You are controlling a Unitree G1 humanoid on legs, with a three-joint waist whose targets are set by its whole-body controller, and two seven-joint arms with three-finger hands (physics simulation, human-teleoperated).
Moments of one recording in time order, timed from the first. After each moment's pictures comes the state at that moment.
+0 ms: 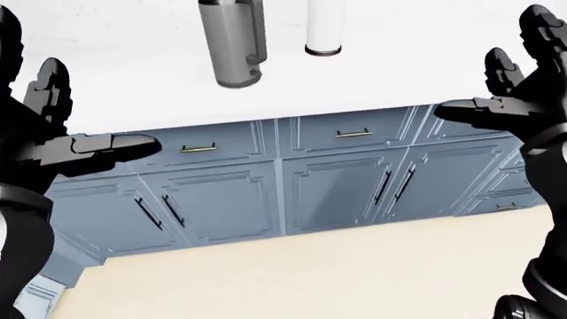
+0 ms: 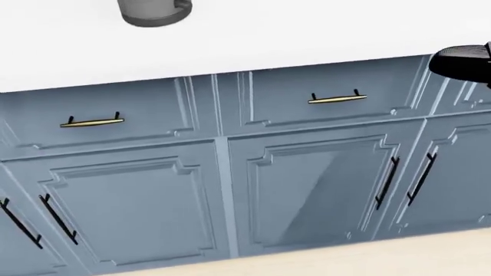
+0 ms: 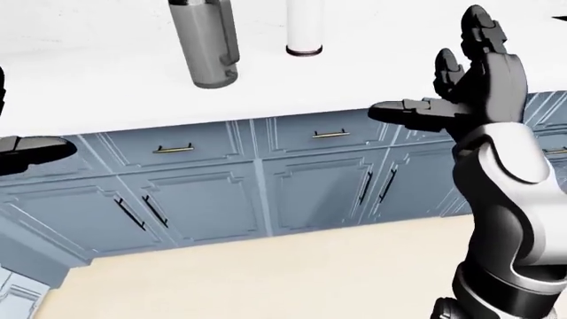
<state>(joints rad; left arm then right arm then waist) -0.44 0.64 0.58 -0.80 -0.86 1.04 0.43 -0.59 -0.59 -0.42 -0.42 0.56 0.86 -0.17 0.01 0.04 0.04</state>
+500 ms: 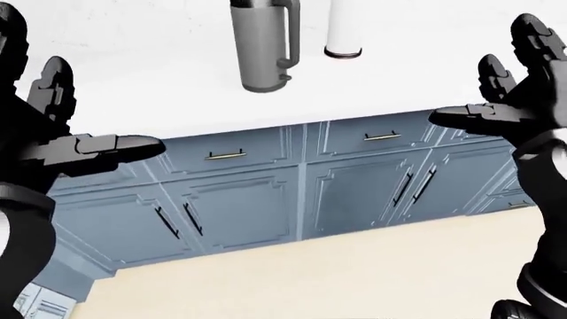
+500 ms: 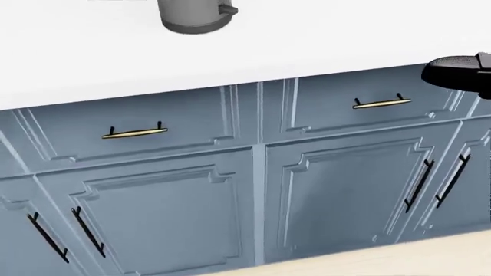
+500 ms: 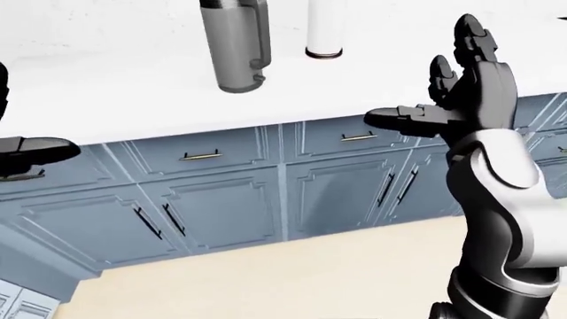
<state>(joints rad) -0.44 0.66 0.56 -0.80 -0.88 1.04 0.45 -0.56 -0.57 -0.41 -0.43 0.54 0.85 -0.16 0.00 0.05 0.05</state>
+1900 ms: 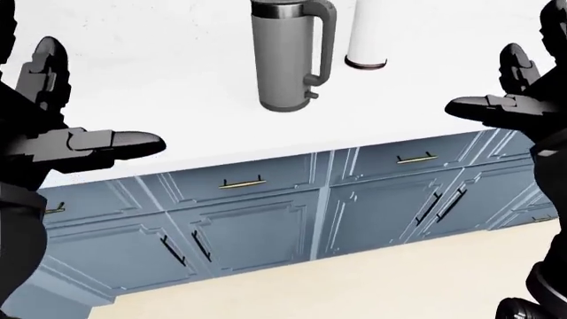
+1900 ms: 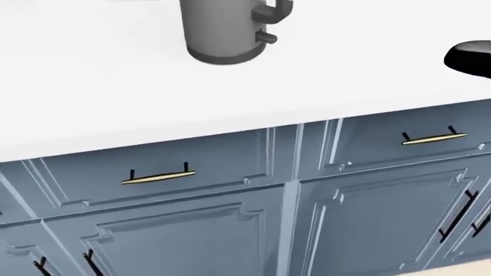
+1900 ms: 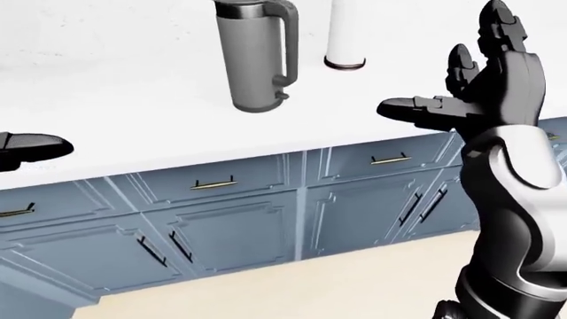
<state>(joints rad) -0.47 0.71 0.56 -0.83 -0.97 1.03 0.49 -0.57 -0.59 -0.45 -0.43 0.57 0.84 -0.19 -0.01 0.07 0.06</state>
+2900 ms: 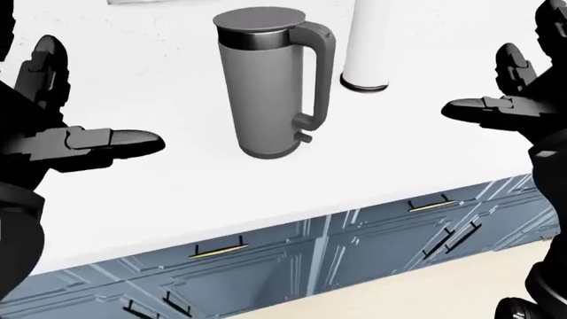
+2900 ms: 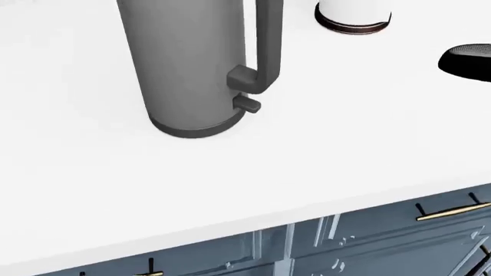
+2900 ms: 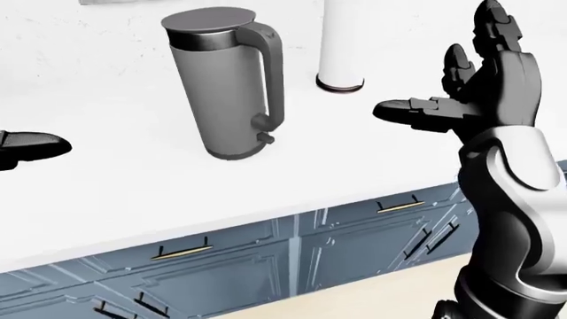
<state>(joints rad) -0.47 0.74 0.56 -0.82 -1.01 1.01 0.52 -0.57 -0.59 -0.44 -0.46 0.57 0.86 -0.19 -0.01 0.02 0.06</state>
